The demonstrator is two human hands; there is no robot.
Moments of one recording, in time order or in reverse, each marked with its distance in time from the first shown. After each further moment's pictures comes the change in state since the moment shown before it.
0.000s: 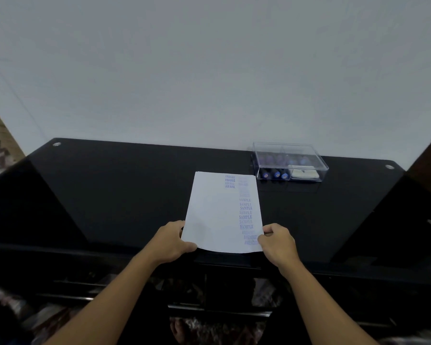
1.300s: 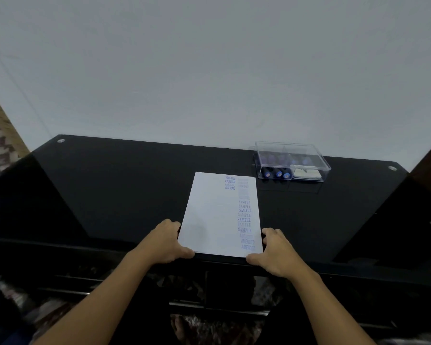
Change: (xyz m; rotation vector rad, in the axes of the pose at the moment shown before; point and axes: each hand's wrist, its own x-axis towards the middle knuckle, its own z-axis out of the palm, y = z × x) left_hand -0.011 -0.001 -0.008 0.379 0.047 -0.057; right_hand -0.016 0.006 -0.012 -0.337 -0.264 -0.200
